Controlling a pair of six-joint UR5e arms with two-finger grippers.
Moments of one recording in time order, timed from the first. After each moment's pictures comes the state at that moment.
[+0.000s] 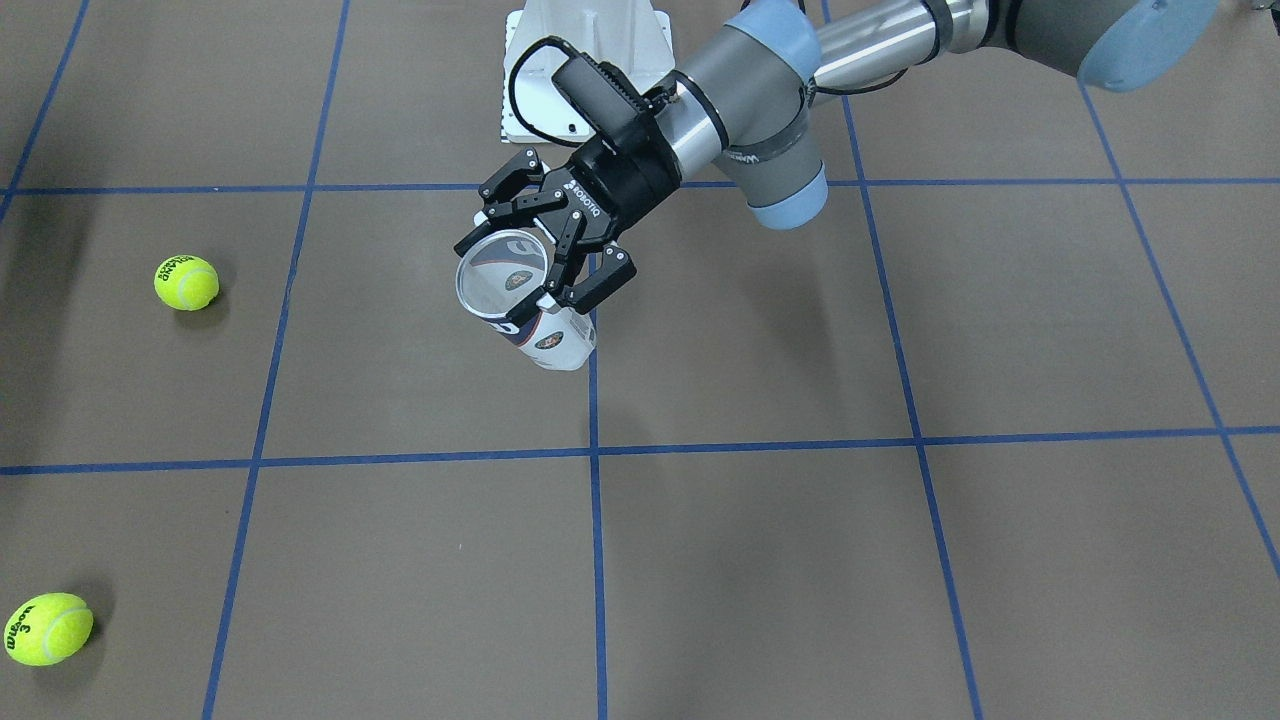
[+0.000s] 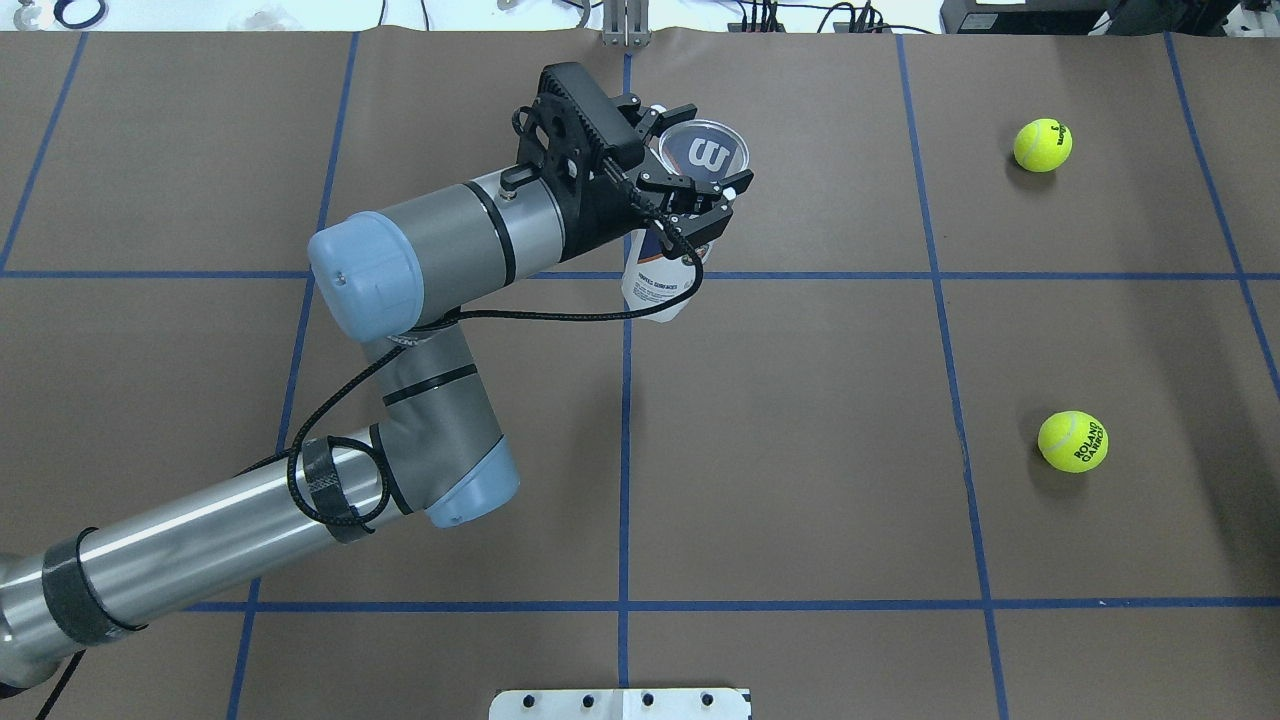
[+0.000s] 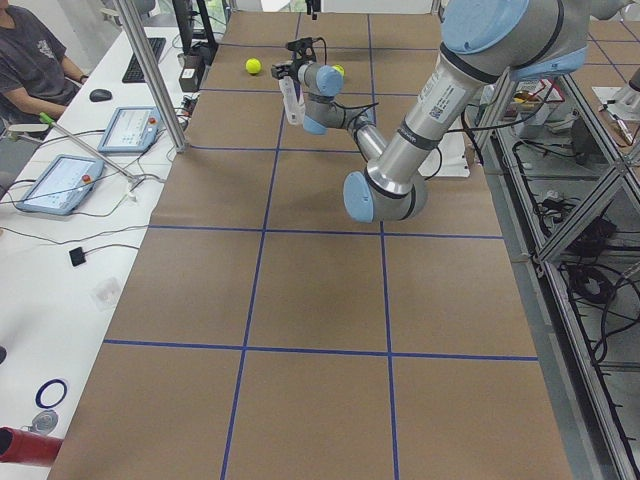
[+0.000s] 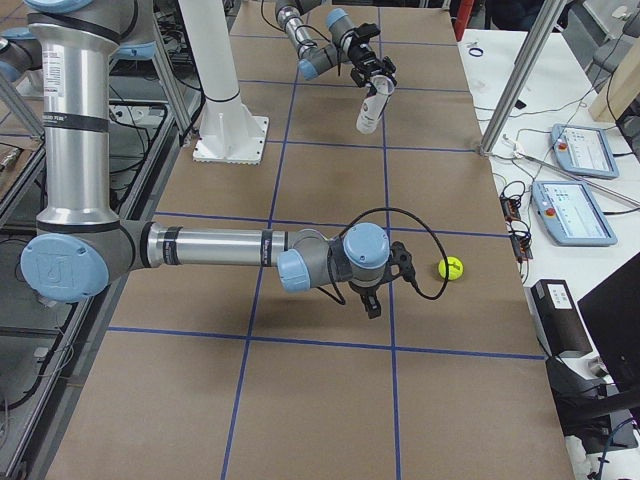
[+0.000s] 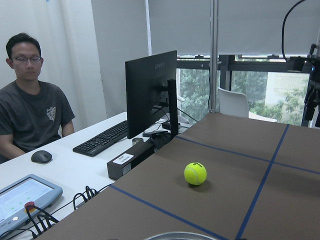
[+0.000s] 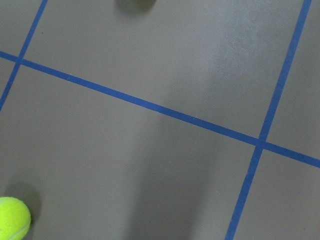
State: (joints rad) left arm -0.56 -2.36 -1.39 -2.94 -1.48 -0.39; right arm 1.46 -1.62 1.62 -1.29 2.51 -0.06
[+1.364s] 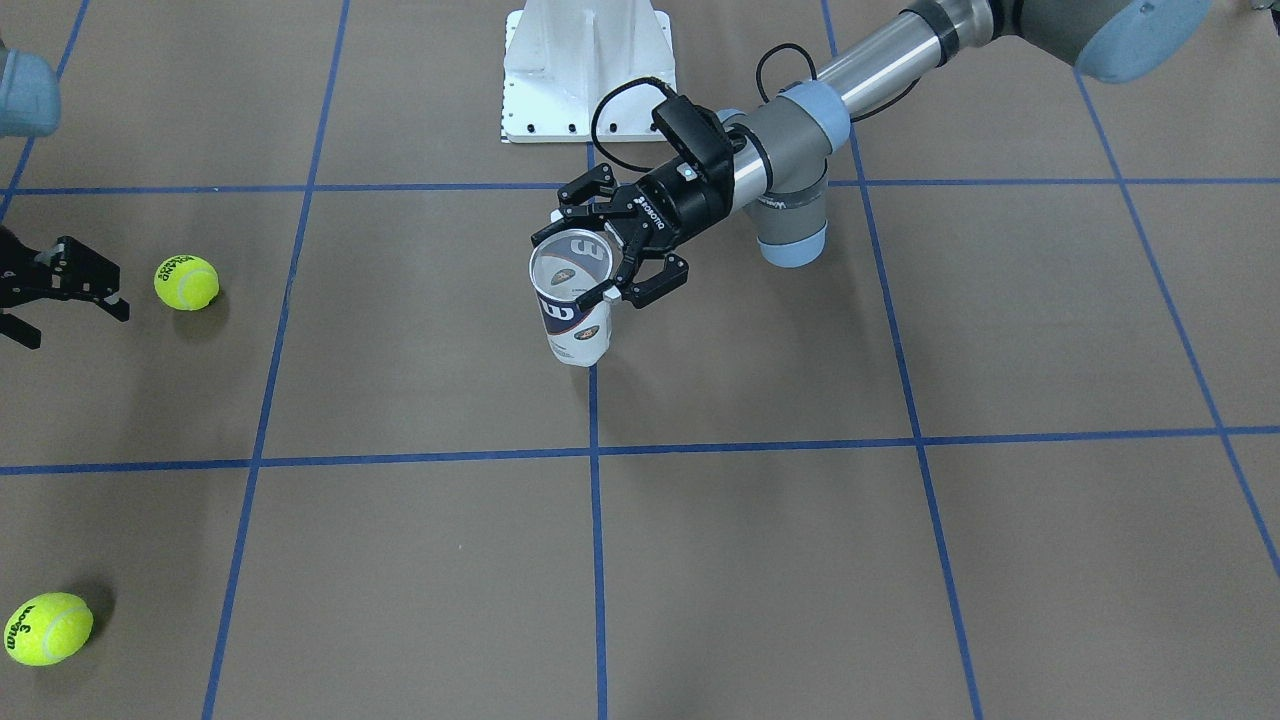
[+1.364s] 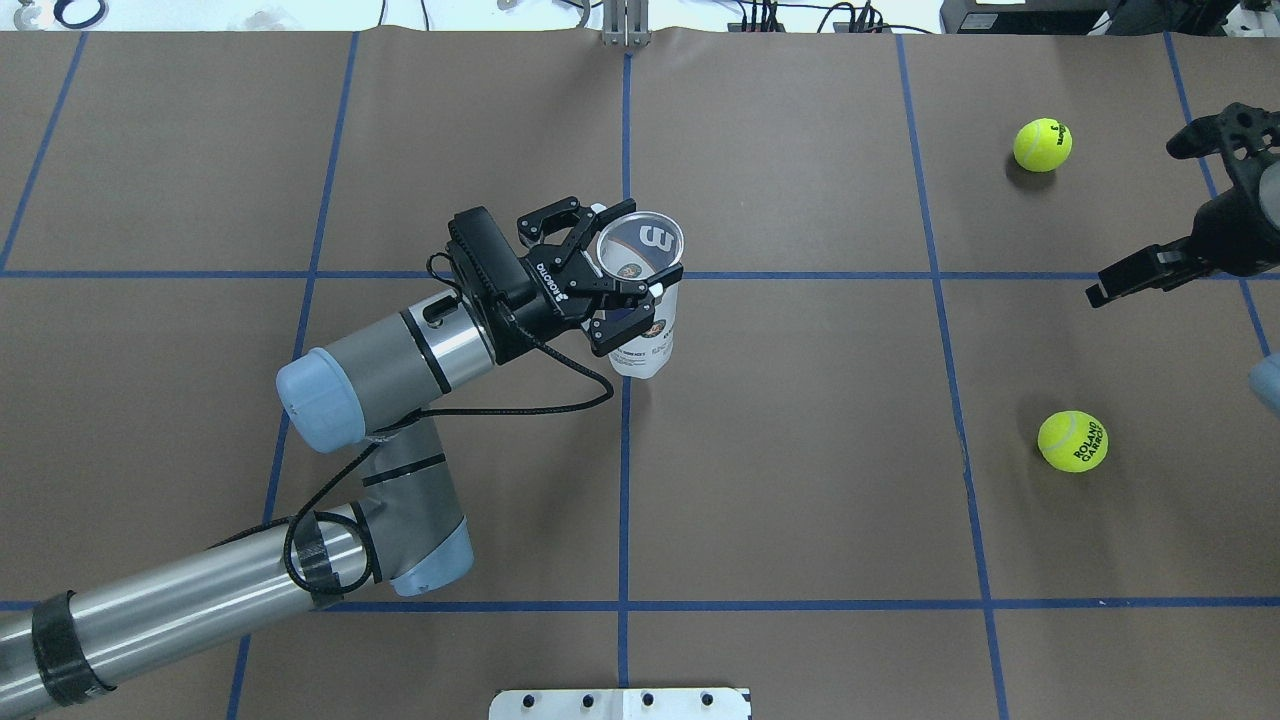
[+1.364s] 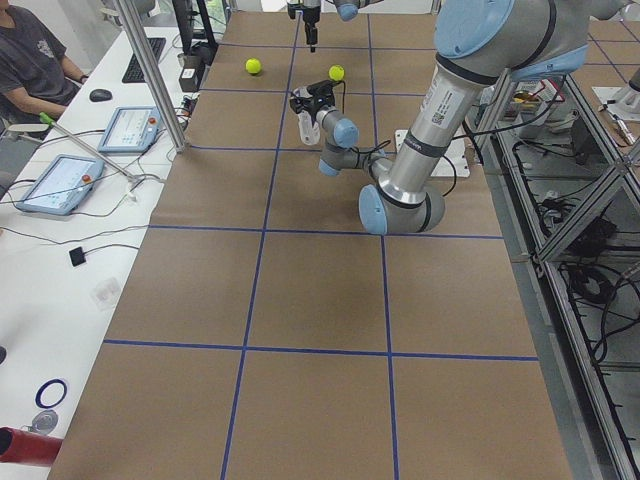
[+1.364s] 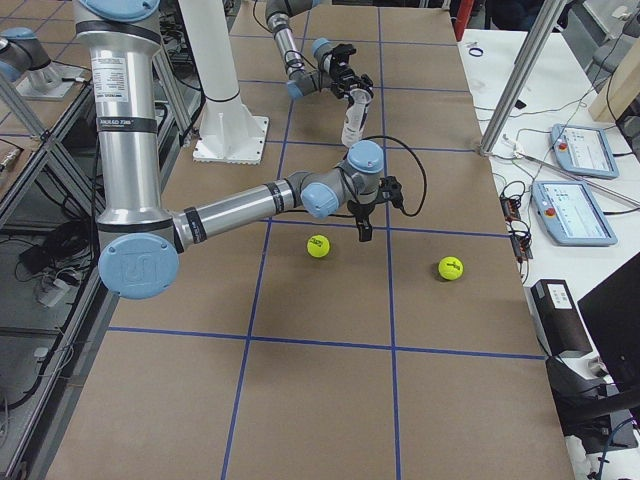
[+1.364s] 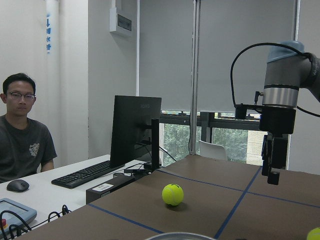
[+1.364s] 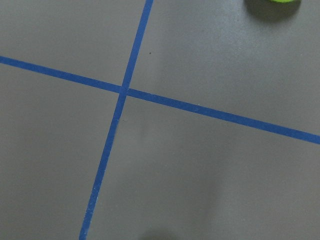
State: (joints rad) left arm -0.42 -2.26 -1.25 -3.38 -1.36 -0.31; right arm 1.06 -1.54 1.85 -1.30 2.30 0.48
